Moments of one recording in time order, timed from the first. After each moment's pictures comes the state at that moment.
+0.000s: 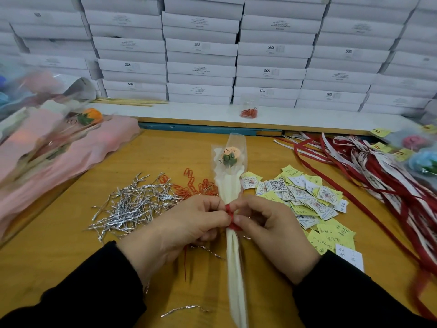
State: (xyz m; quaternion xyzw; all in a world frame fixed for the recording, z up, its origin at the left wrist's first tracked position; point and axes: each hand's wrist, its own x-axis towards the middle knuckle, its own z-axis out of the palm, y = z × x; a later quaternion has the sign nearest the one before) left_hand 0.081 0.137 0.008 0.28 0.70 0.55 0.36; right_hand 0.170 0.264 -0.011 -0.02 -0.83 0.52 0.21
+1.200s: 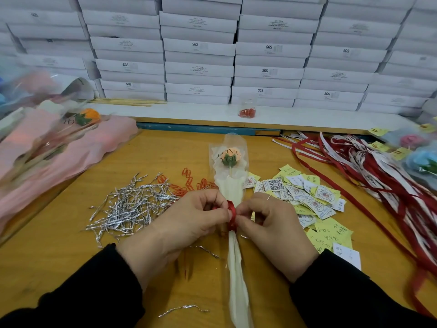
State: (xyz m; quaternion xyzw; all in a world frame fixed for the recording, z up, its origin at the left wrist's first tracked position) left_hand 0.082 0.139 0.005 0.28 0.69 0.60 0.30; right_hand 0.169 0.269 -0.010 -0.06 -0.89 0.39 0.24
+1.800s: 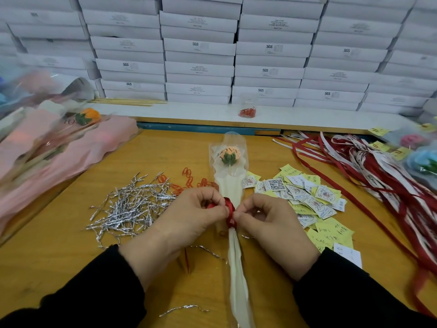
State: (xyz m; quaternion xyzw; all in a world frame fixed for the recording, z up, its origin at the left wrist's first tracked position) left_hand 0.080 0.141 0.004 0.29 0.72 0.59 0.23; right_hand 0.168 0.263 -0.004 -0.13 -0.80 0.56 0.18
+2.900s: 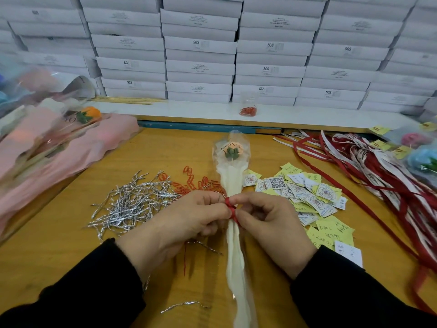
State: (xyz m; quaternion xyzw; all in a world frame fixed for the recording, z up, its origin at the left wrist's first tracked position) left_hand 0.081 0.137 0.010 0.29 0.70 0.55 0.35; right_hand 0.169 0.257 -0.004 -0.05 -0.77 0.60 0.21
